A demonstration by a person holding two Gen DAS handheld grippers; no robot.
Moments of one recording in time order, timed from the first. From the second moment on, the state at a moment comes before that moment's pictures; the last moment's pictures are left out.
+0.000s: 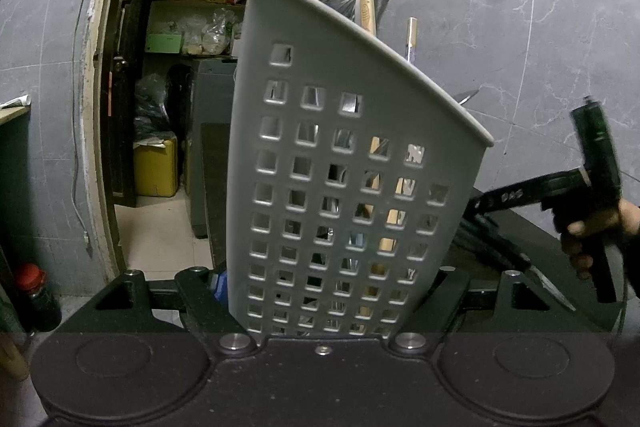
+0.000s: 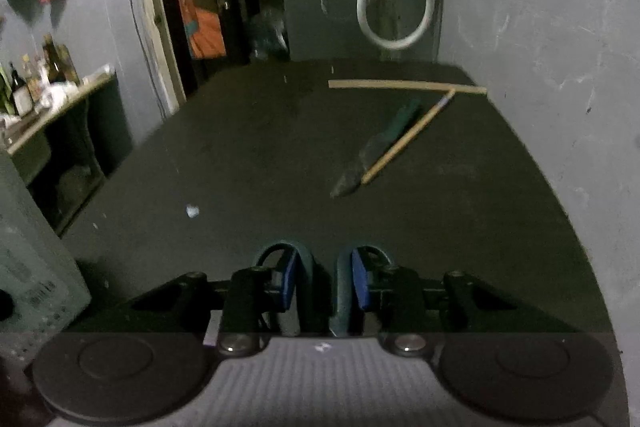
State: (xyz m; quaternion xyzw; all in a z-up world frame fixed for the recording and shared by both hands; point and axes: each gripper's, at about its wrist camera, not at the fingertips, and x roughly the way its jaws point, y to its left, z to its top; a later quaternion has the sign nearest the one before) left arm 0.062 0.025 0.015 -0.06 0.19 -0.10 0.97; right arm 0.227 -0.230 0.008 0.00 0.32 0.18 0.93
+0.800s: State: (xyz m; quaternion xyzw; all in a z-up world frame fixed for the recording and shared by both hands) left arm 0.063 0.025 0.014 -0.06 0.19 -0.10 0.97; right arm 0.126 -0.254 0.047 0.09 -0.07 0.24 0.96
